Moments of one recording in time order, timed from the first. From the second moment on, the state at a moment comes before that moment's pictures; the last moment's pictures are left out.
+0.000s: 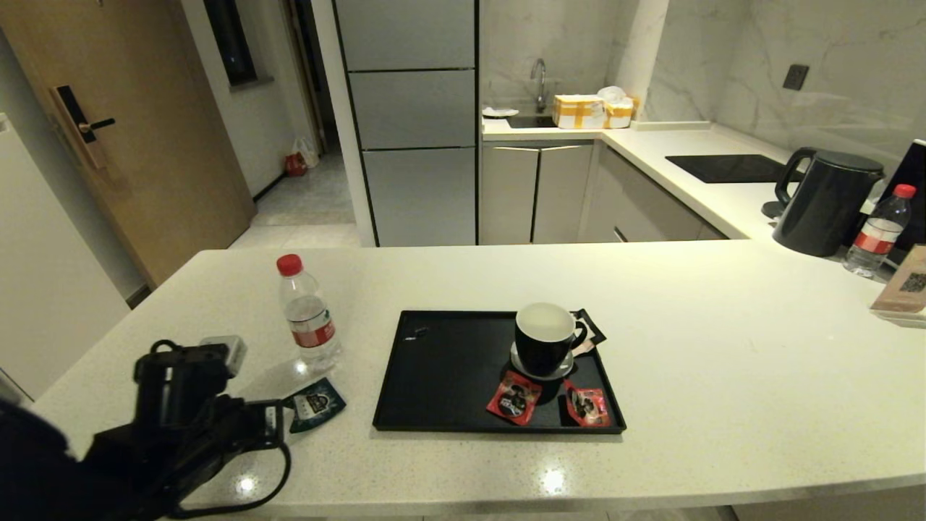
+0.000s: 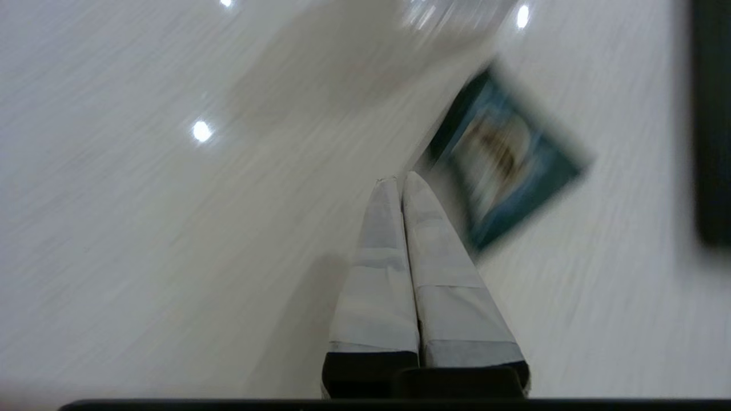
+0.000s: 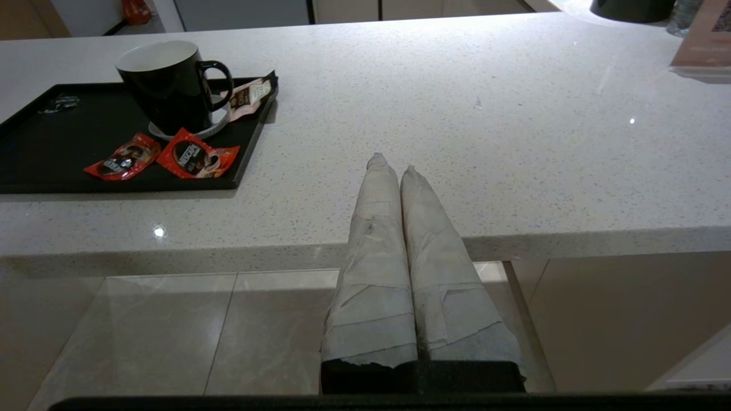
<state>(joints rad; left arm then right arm) -0.21 1.84 -0.31 -0.95 0.26 -0.16 0.00 0.00 0.00 0.00 0.00 0.00</state>
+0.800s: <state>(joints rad) -0.31 1.87 -0.62 -0.53 0.35 -0.45 0.00 0.00 0.00 0.00 0.00 0.00</state>
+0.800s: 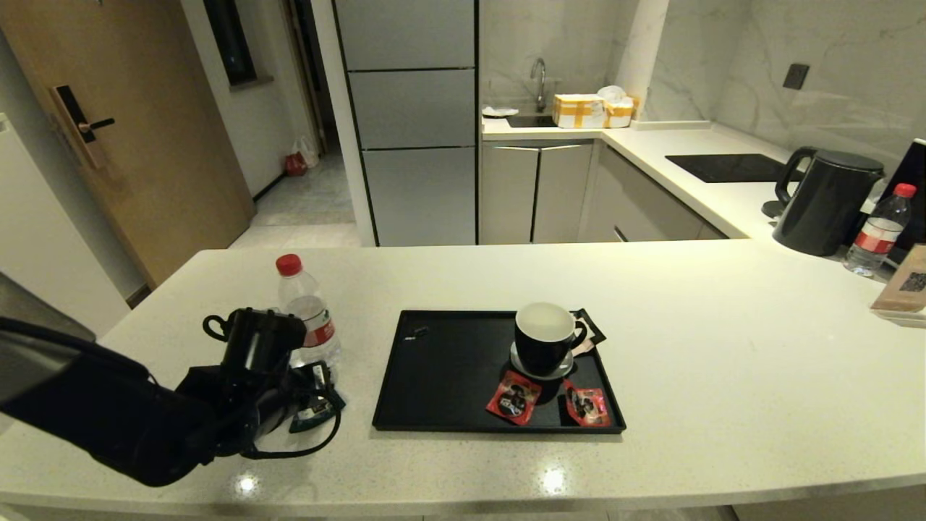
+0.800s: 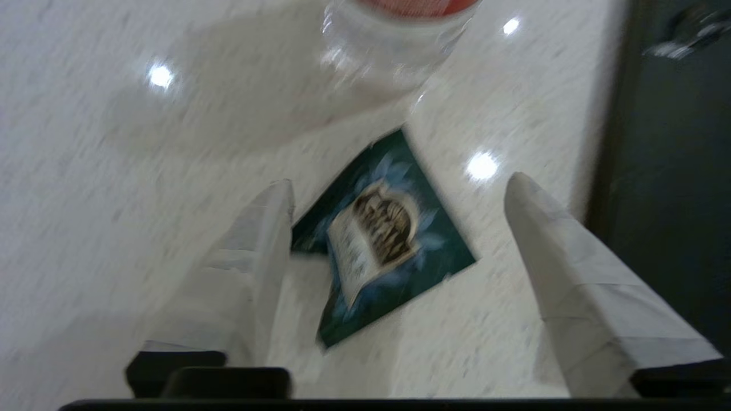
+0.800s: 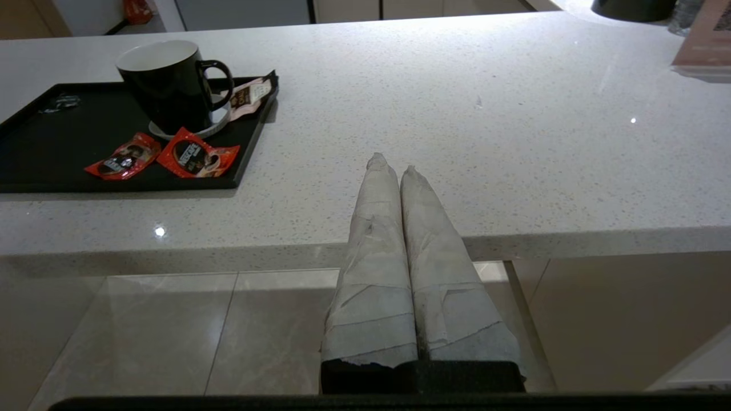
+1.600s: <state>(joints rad) -0.31 1.95 -0.68 -0.39 0.38 -0.59 0.00 0.00 0.00 0.00 0.00 0.00</state>
